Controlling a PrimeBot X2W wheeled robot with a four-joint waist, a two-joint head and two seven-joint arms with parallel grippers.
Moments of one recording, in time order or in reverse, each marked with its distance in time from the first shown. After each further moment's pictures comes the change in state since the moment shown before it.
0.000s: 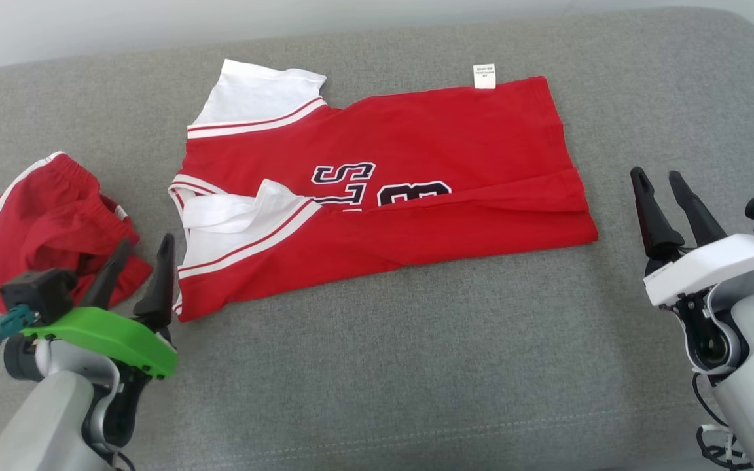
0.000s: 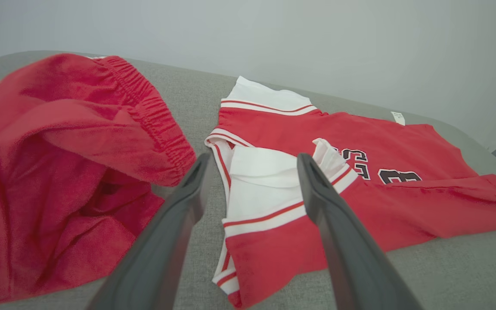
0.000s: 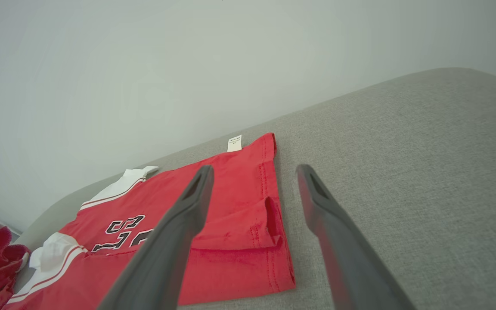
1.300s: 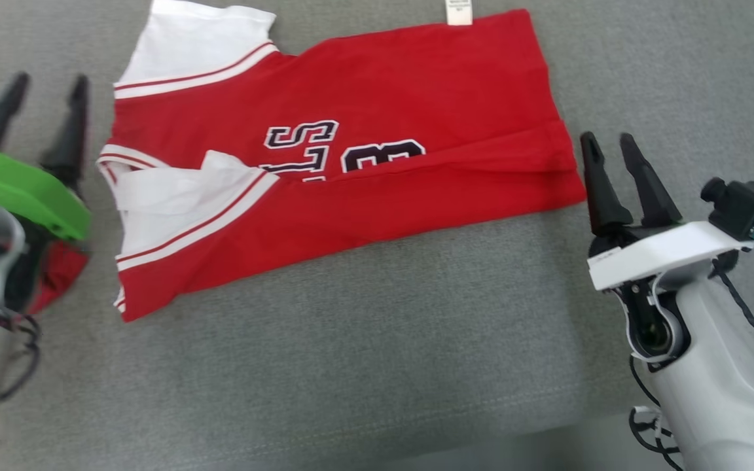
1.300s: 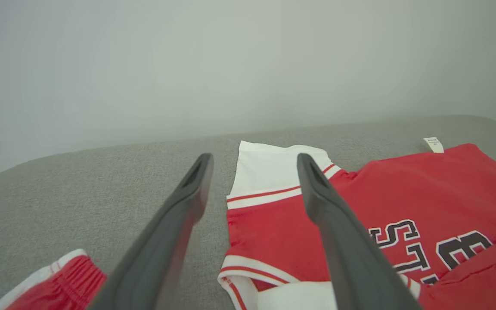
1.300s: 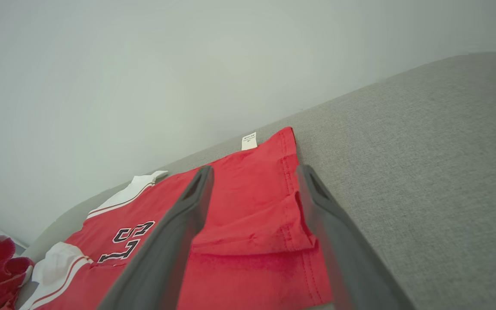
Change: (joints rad) left arm -0.300 0.071 0.098 -0.041 0.164 -0.008 0.178; right arm 0.024 0.209 -0.156 -0.150 -0.216 0.037 0.000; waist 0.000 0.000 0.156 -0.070
